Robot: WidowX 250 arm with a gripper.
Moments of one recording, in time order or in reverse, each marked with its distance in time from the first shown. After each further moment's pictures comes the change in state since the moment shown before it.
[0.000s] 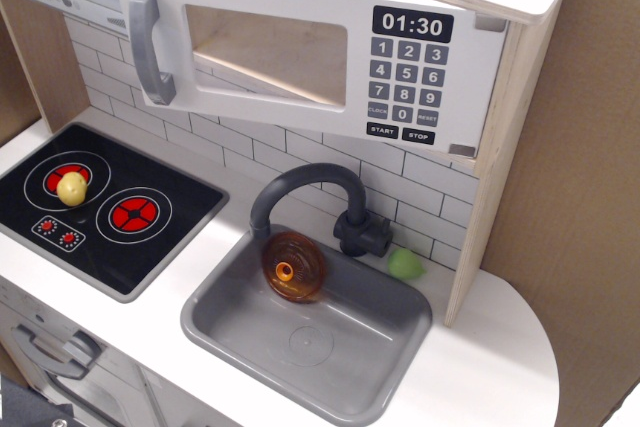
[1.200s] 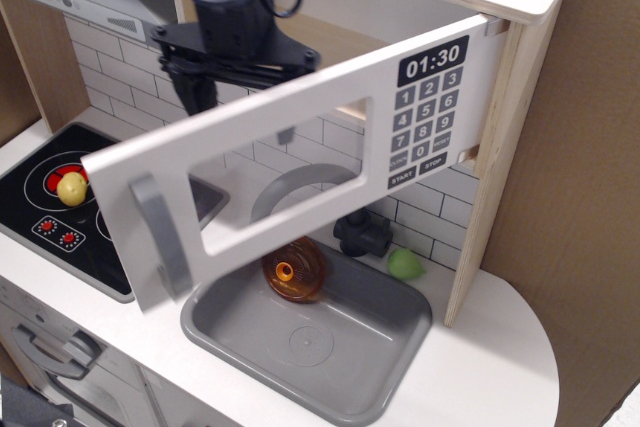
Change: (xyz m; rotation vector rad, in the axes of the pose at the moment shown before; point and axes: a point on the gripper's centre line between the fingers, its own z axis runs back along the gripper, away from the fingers) arm -0.119 -0.093 -0.022 0.030 0.073 -0.200
